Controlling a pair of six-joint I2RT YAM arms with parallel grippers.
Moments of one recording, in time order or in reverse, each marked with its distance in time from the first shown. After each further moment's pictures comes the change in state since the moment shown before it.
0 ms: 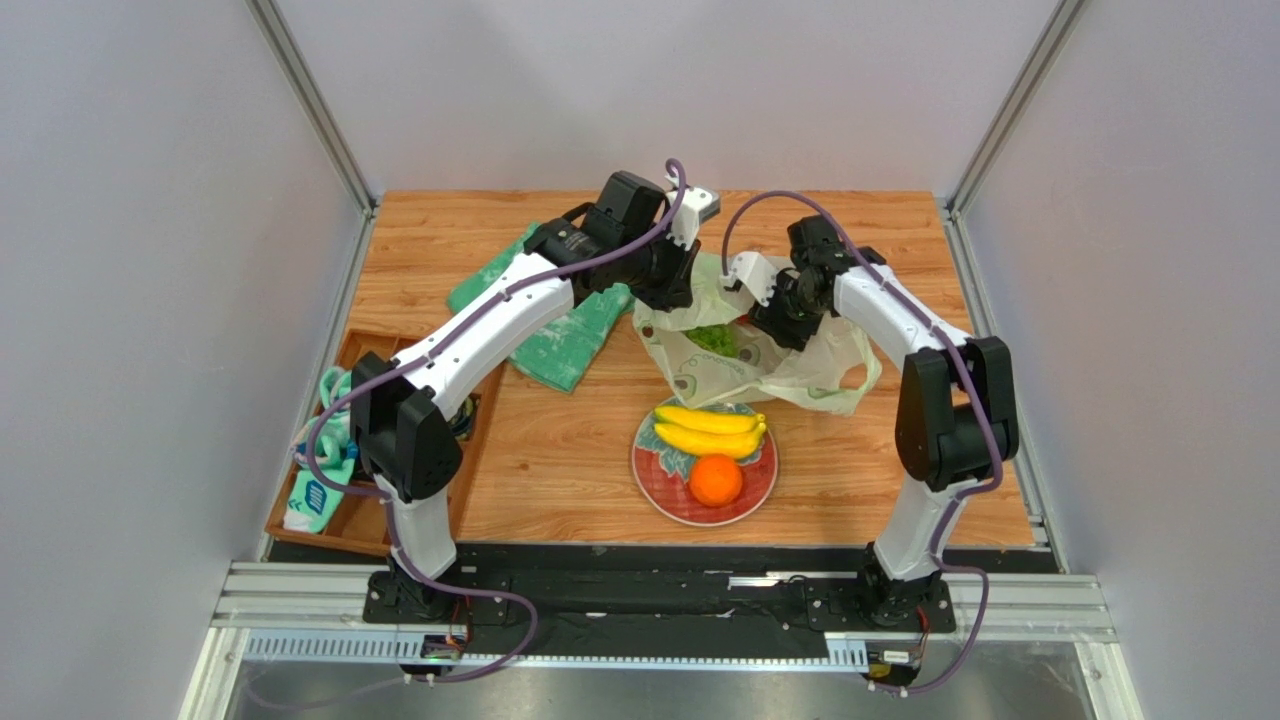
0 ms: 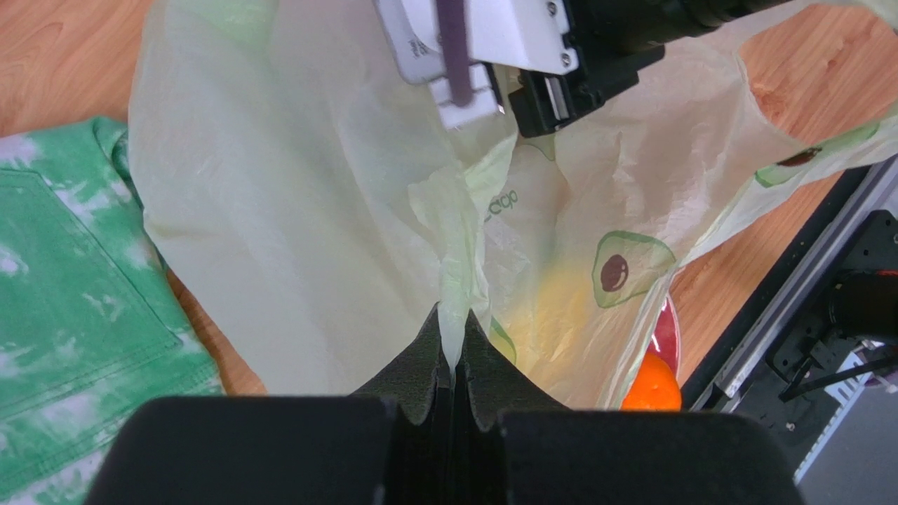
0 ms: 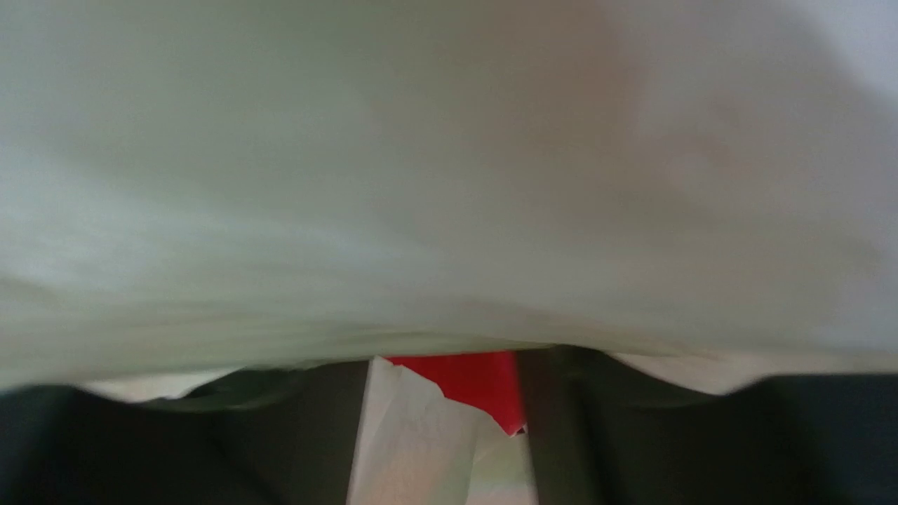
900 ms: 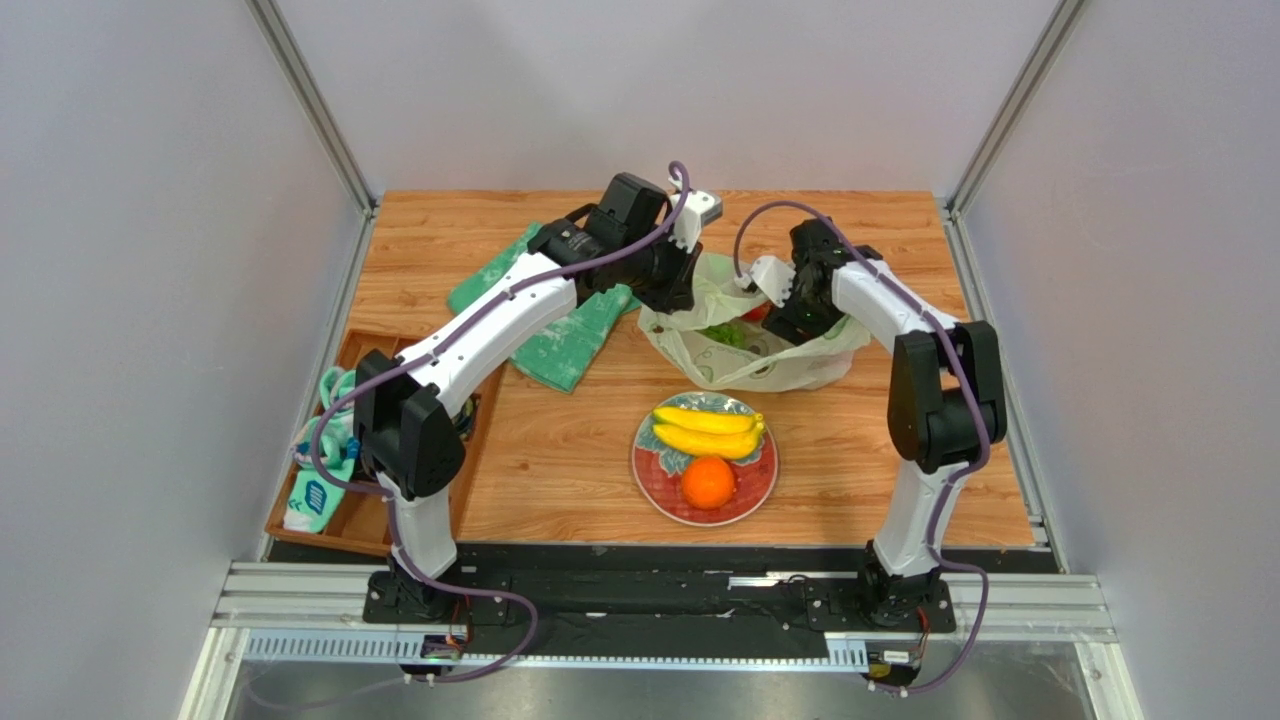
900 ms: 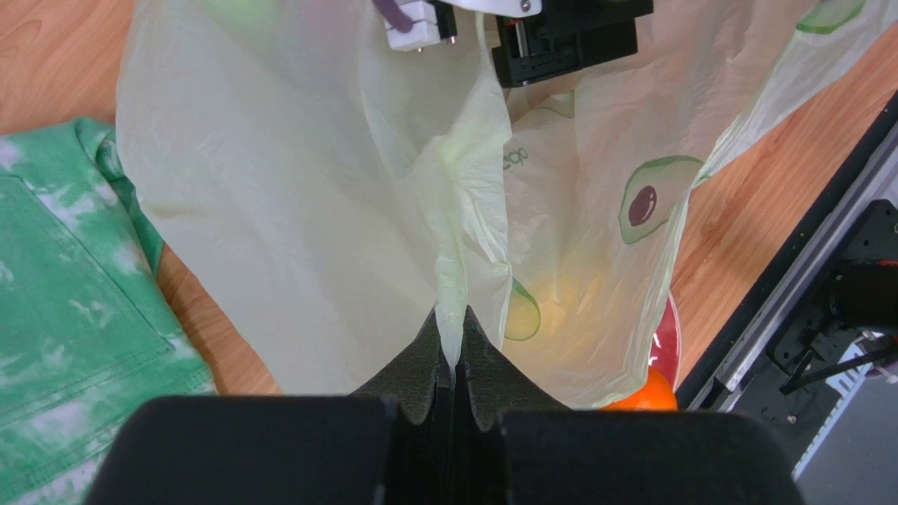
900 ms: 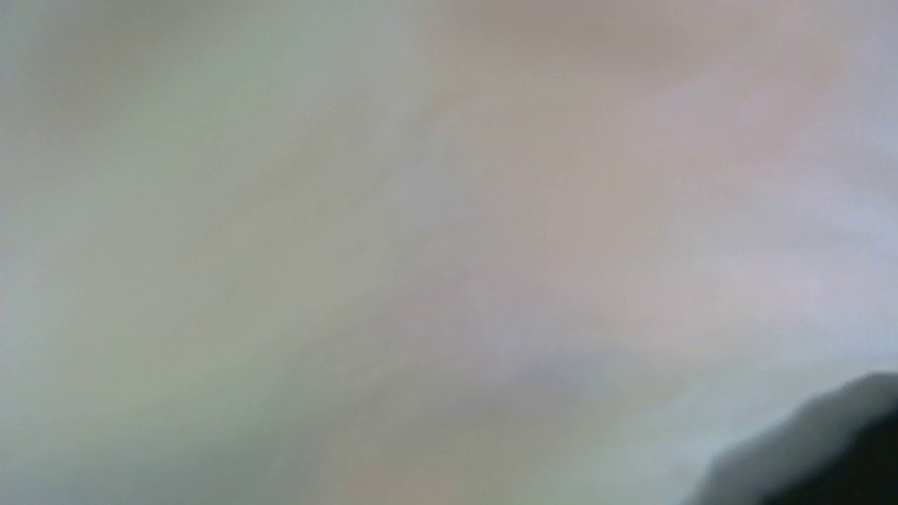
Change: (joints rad) left arm 0.000 0.013 0.000 0.000 0.018 0.010; right arm -0.022 0.105 0.021 -0.003 0.310 0.053
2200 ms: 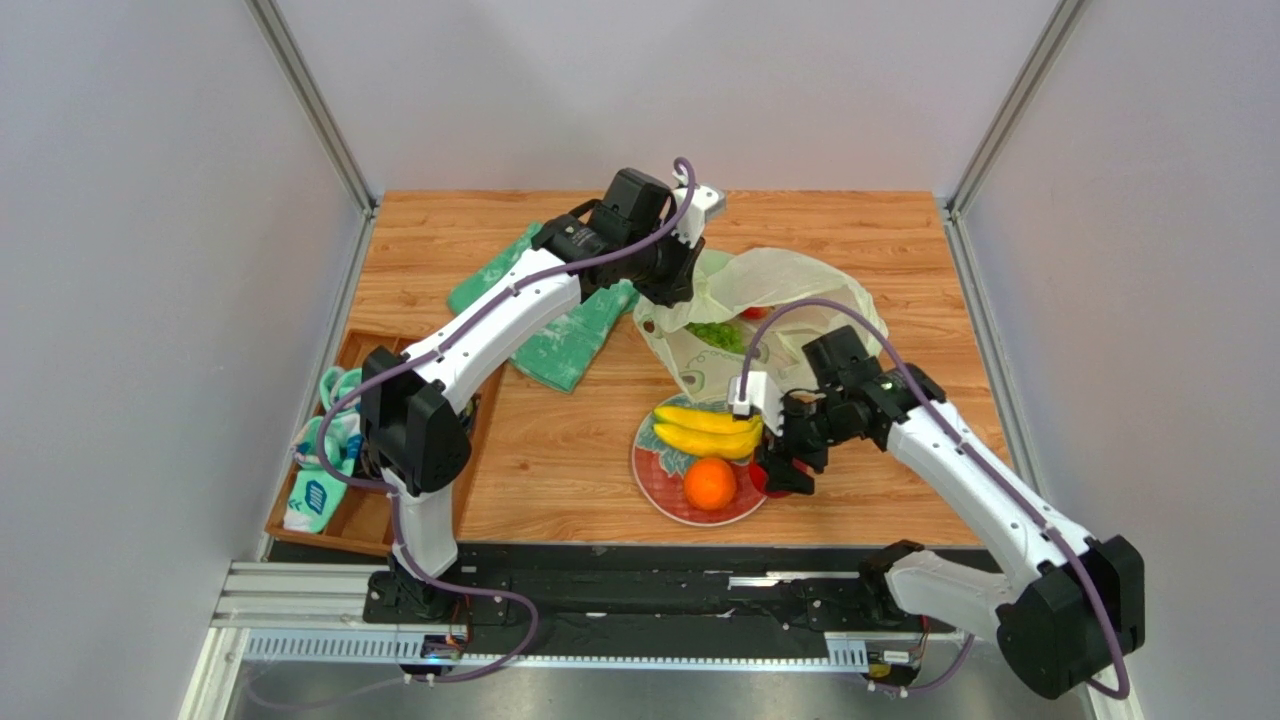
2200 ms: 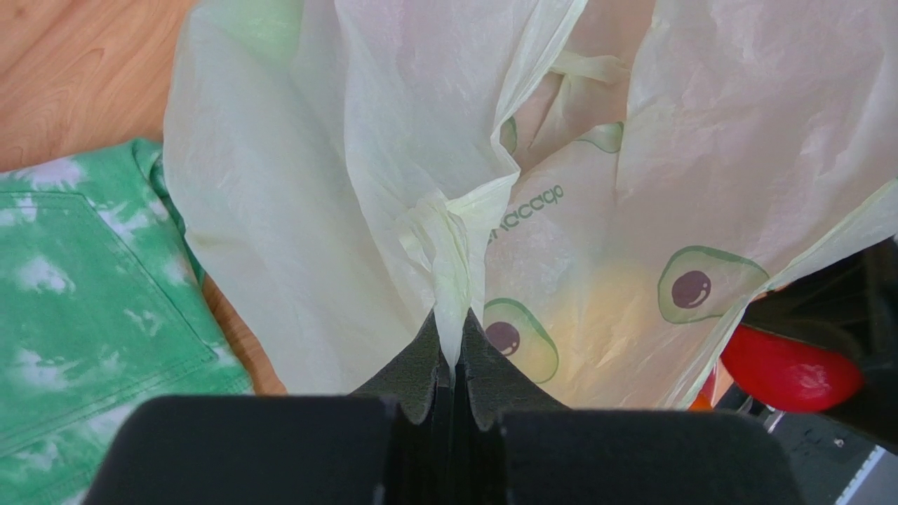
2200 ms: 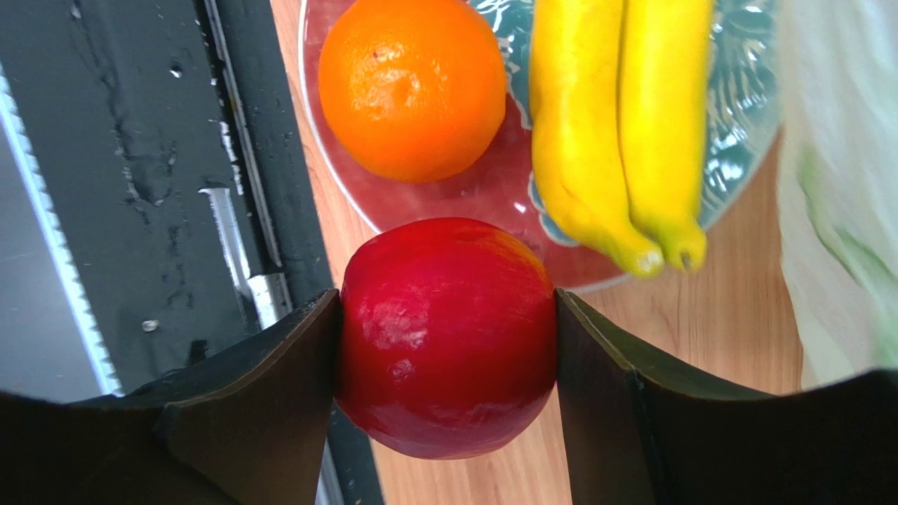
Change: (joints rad) left arm 0.000 0.028 0.043 -0.003 -0.049 0.040; right arm 0.240 -0.825 -0.550 -0.250 -0.663 0.027
